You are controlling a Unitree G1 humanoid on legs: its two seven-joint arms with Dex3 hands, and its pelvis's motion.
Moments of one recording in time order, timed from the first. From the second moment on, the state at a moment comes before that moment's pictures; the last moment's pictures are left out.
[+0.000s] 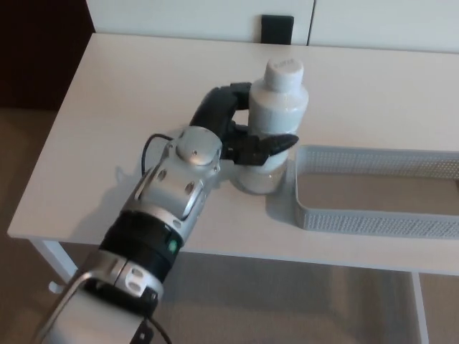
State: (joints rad) left_arm -0.78 0.03 -0.24 0.68 0.01 0.39 0.09; right_arm 0.58 -0.34 -0.64 0.09 0.66 0.47 0.57
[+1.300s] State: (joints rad) left_arm -0.72 -0.10 -0.46 0.32 0.06 0.48 0.07; right_arm 0.57 -0.32 -0.59 0.00 0.67 0.52 0.50
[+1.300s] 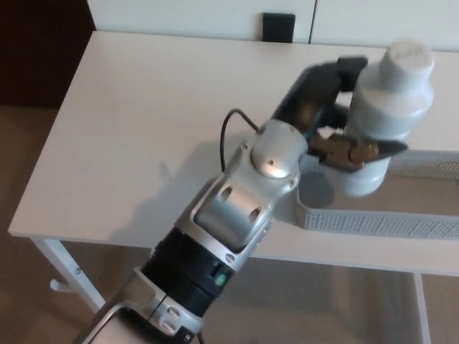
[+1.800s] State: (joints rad) left_arm -0.72 -0.10 -0.49 0.47 0.07 0.46 0.11; right_arm 0.58 -0.32 -0.59 0.00 0.67 0.51 0.50
